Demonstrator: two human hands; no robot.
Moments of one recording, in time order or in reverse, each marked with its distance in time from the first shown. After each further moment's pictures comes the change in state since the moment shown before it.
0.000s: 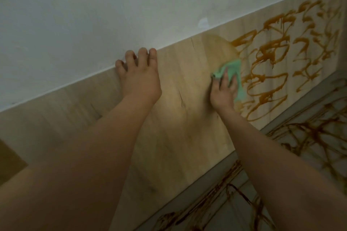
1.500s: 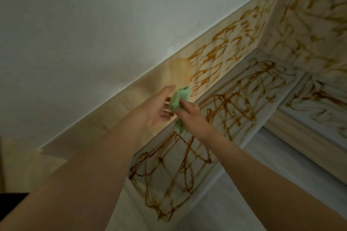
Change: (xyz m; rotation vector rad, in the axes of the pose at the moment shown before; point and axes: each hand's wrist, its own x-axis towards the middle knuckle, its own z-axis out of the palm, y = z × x) left_hand 0.076 0.014 -0.222 -1.527 -1.484 -0.672; right_hand -0.135 -0.275 -0.222 0.052 -0.674 0.440
